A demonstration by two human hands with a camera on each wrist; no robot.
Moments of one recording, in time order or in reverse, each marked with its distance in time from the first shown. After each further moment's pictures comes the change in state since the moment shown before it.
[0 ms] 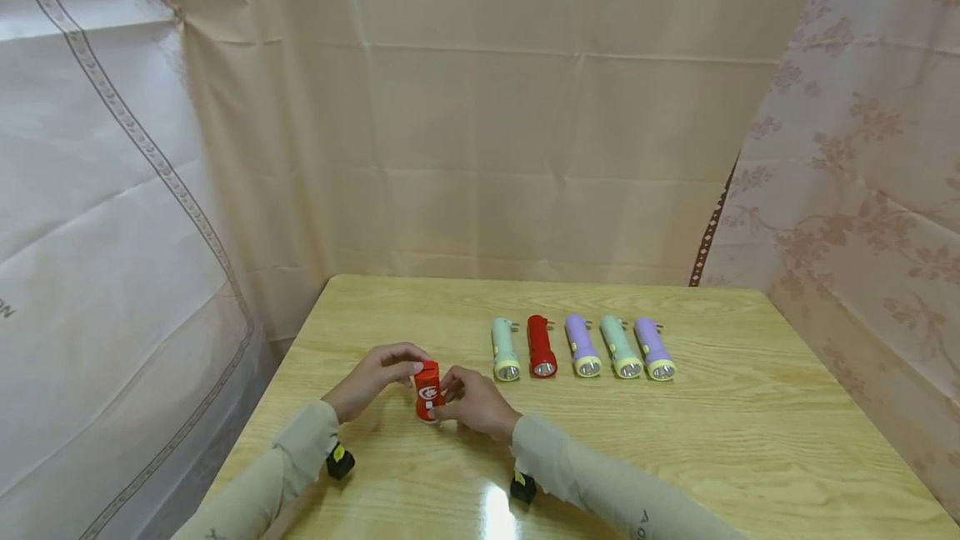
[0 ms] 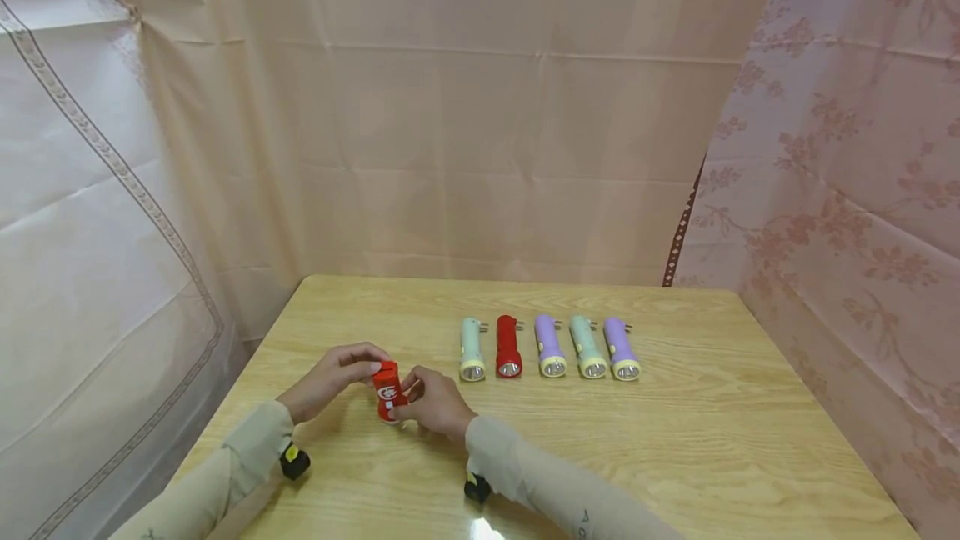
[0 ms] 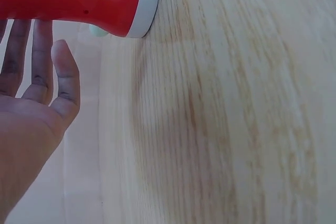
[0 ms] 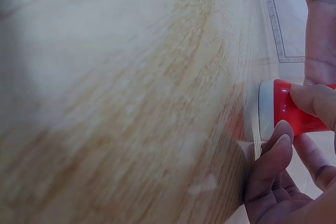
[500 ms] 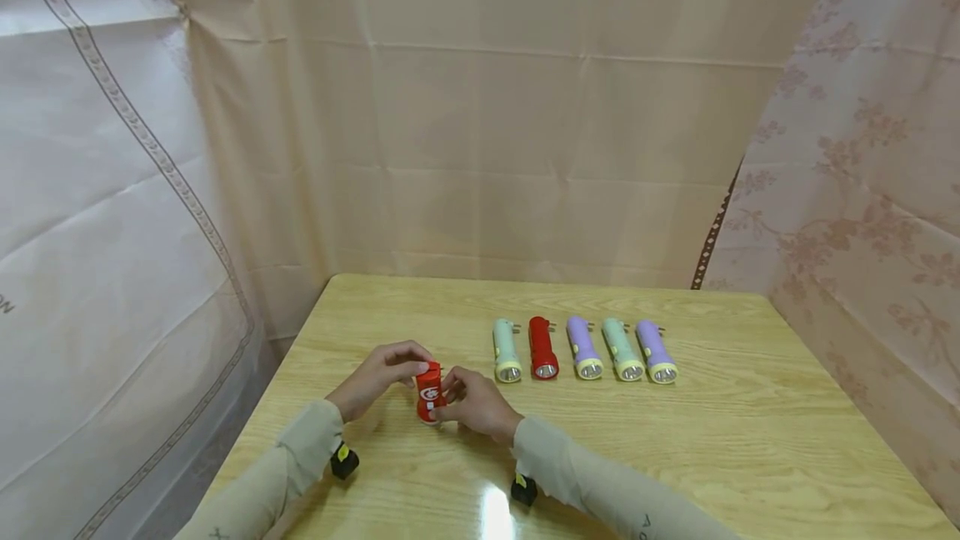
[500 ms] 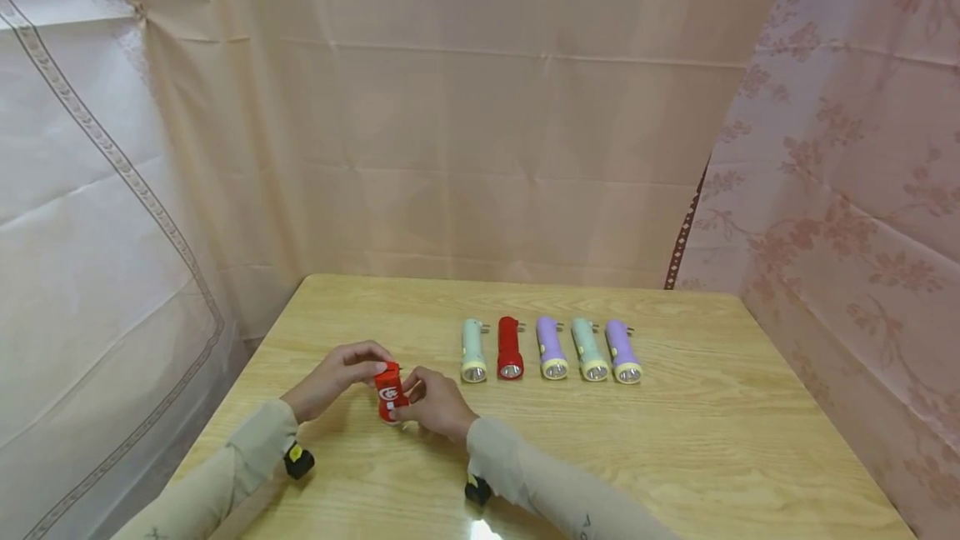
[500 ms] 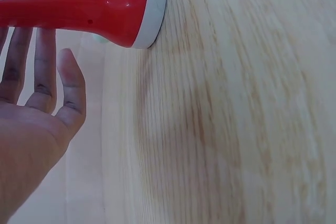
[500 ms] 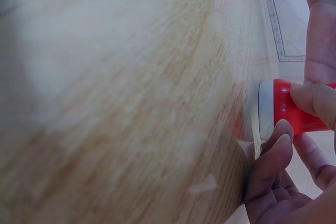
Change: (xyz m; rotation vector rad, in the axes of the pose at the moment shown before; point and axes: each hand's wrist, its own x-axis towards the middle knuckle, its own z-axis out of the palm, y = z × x) left_hand 0.004 0.001 0.004 0.009 0.019 -0.002; right_hand 0.000 0.000 0.001 -0.016 0.010 -0.011
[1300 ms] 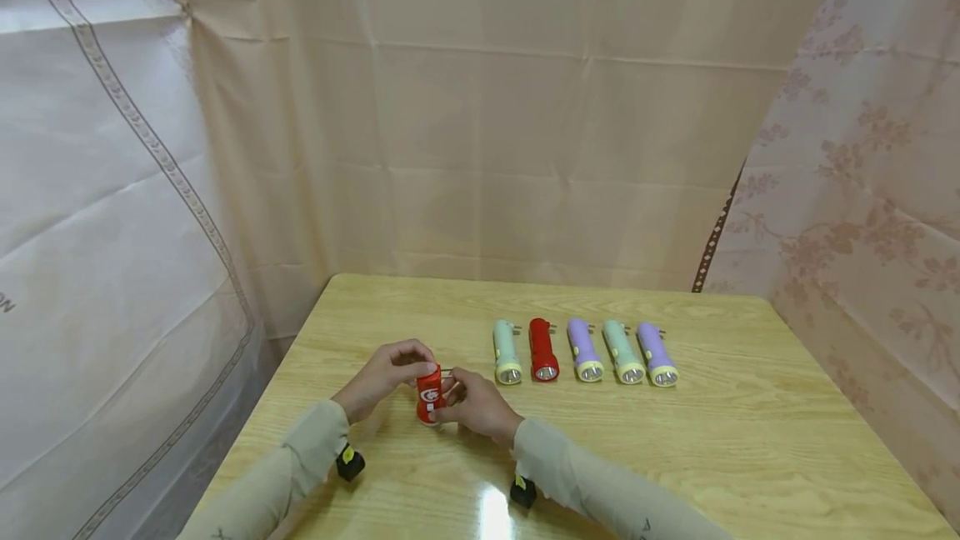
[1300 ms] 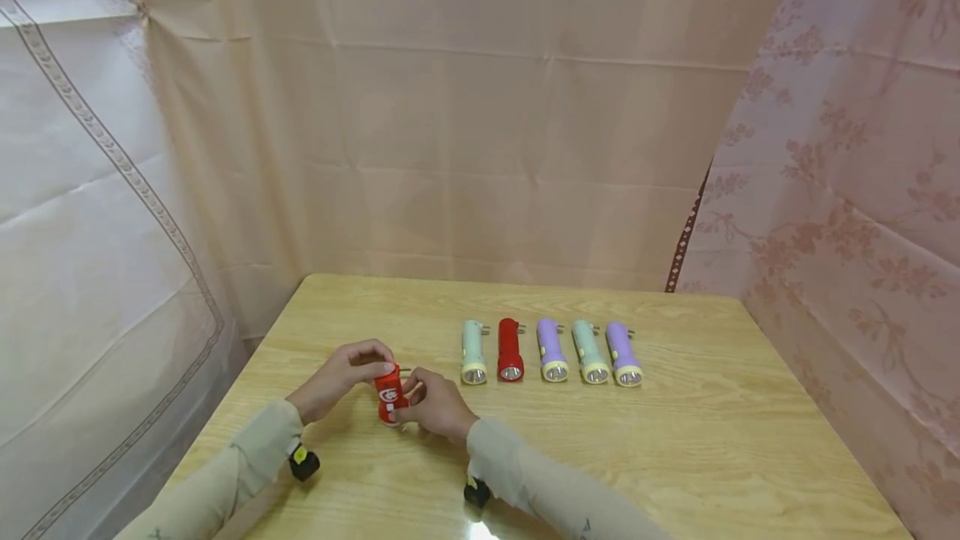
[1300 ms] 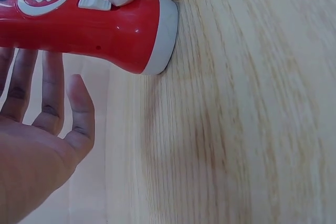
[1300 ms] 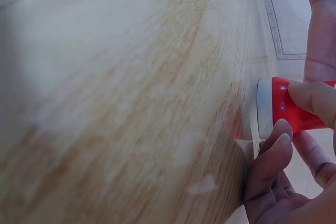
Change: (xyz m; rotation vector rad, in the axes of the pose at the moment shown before) left_hand 0.002 0.007 0.012 -0.015 0.077 -0.046; right_hand 0.000 -0.002 -0.001 0.028 -0.017 0.003
